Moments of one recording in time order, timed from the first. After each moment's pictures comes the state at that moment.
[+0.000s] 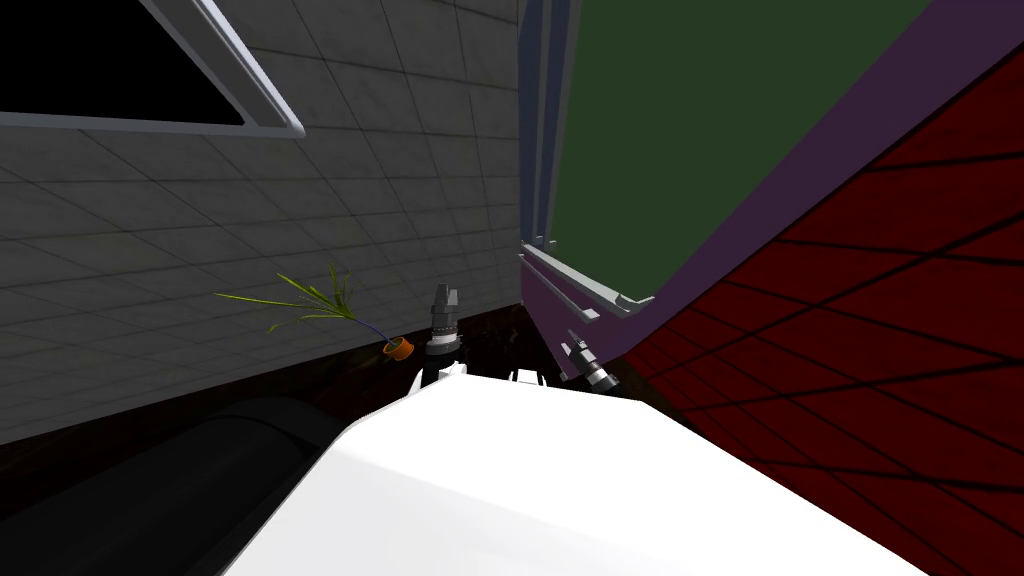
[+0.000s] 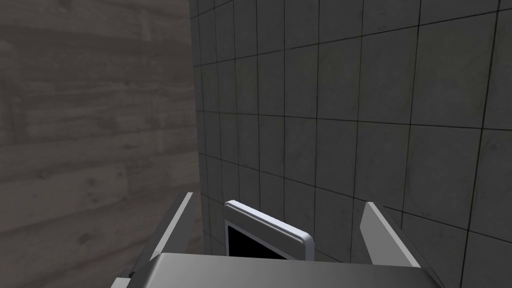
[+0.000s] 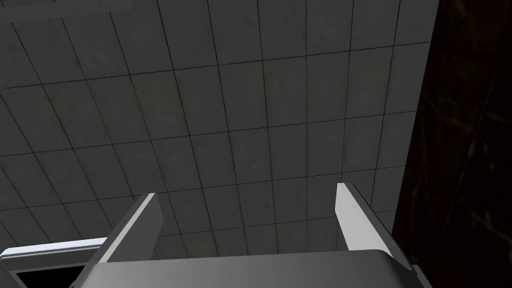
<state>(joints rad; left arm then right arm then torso) 0.55 -0.02 -0.01 -2.20 -0.08 -0.64 -0.17 0.52 -0.15 0.03 -1.80 1.09 -0.61 1.94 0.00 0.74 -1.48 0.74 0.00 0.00</state>
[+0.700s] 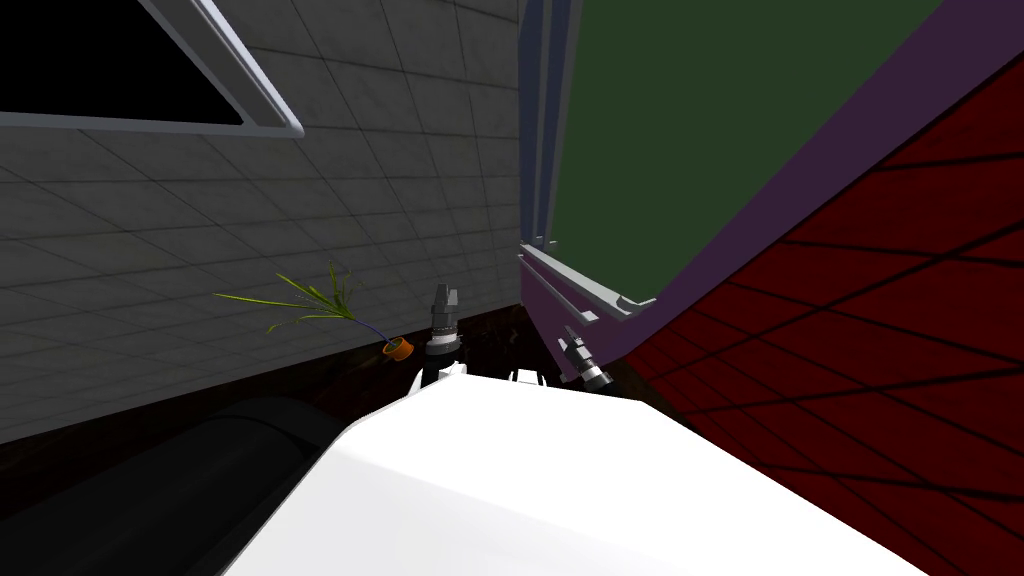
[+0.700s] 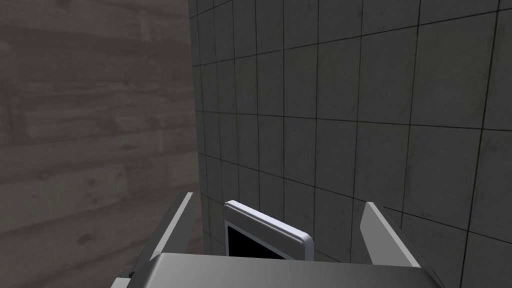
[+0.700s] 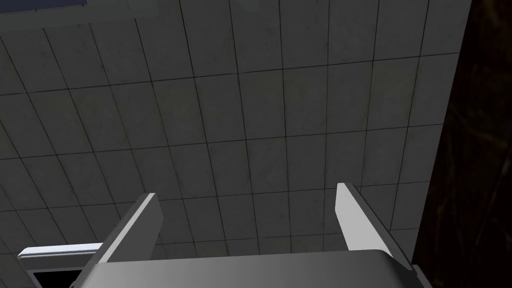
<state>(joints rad) 0.55 -0.02 -0.01 -2.20 -0.08 -0.64 -0.17 0.55 -0.03 0.03 -1.85 1.13 -0.62 1.98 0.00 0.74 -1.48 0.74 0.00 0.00</state>
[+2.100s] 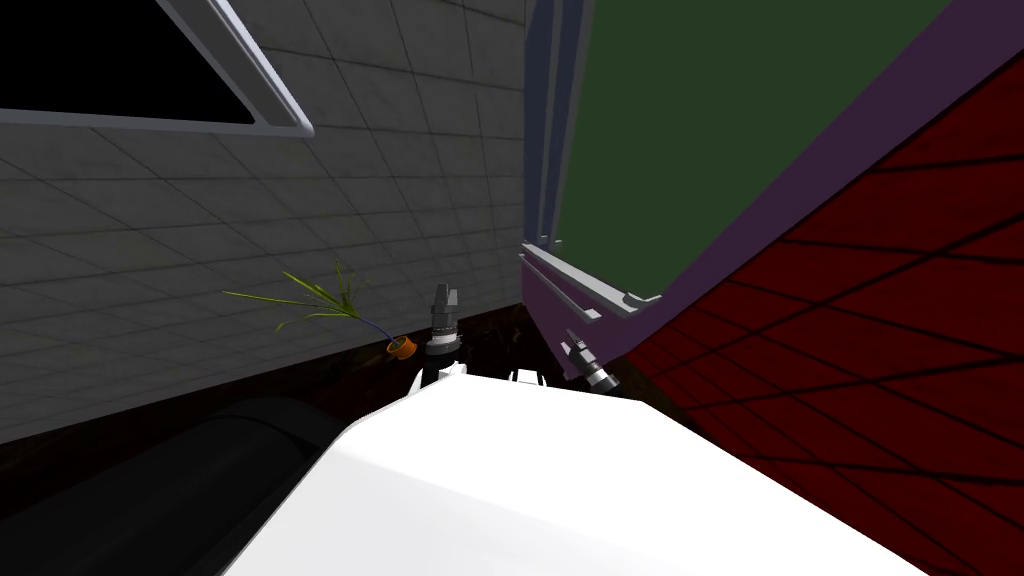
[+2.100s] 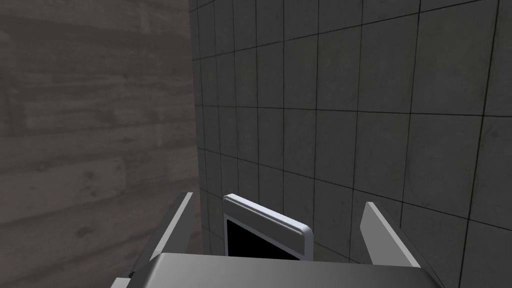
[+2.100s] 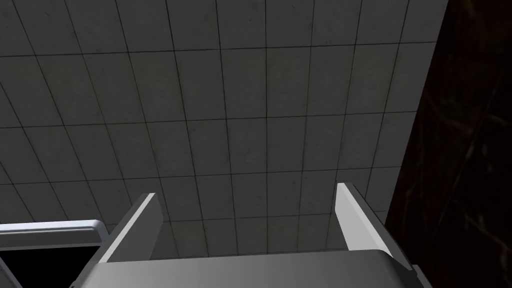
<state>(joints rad) 0.55 -0.02 -0.01 -2.20 -0.08 -0.64 -0.17 0.55 -0.14 0.04 -1.85 1.12 -0.62 1.98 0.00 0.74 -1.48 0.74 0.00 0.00</state>
